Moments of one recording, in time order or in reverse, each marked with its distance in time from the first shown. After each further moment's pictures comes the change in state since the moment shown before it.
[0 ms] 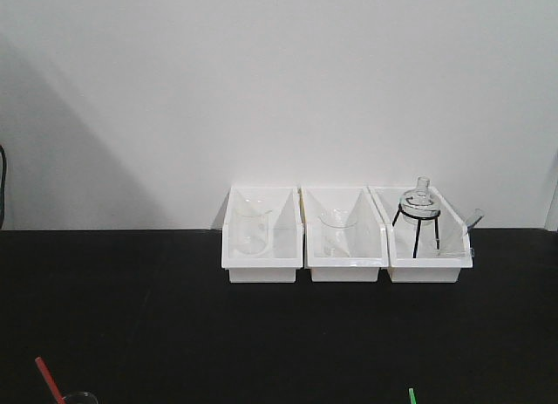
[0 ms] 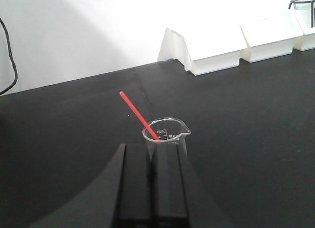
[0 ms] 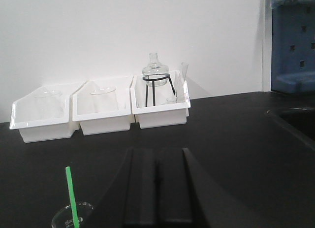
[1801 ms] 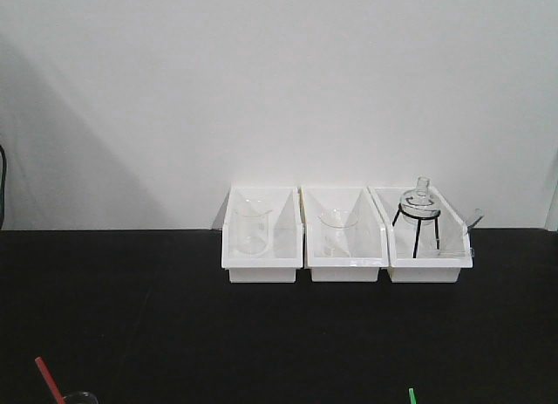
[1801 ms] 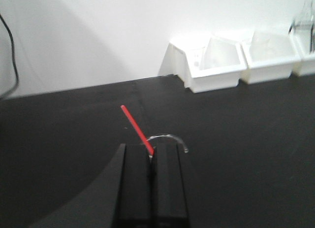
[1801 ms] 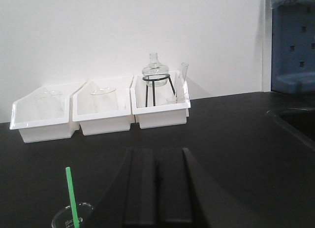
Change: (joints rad) left arm 0.000 0.000 0.000 -0.057 -0.052 -0.079; right arm 0.000 0.000 0.000 0.000 -0.001 0.000
